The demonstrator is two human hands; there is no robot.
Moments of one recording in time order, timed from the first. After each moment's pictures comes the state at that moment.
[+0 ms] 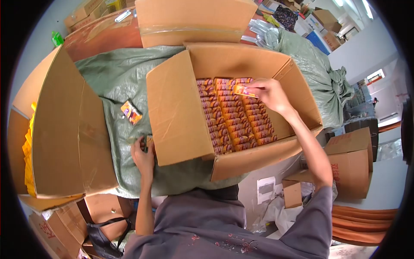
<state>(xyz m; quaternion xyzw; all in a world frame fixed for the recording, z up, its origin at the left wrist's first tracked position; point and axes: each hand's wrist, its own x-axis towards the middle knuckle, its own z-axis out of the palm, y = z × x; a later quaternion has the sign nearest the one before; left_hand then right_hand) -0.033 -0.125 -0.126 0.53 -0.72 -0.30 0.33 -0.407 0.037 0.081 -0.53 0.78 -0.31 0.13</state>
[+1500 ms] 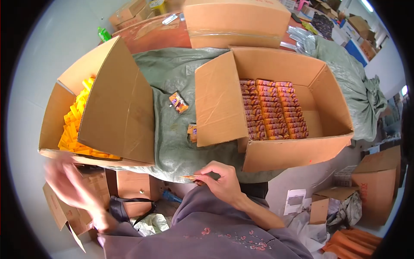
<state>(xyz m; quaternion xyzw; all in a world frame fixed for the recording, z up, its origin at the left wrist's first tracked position) 0.133 -0.099 0.179 0.39 -0.69 0.01 0.61 -0.100 0.064 0.034 -0.42 0.53 -0.62 0.39</state>
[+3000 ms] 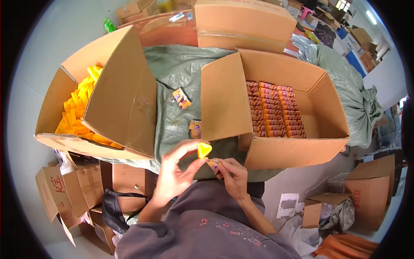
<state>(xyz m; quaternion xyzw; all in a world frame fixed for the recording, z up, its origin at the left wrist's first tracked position) 0.023 -0.034 0.093 0.22 -0.73 -0.55 0.33 -0.098 0.088 0.004 -0.35 0.57 -0.67 0.33</state>
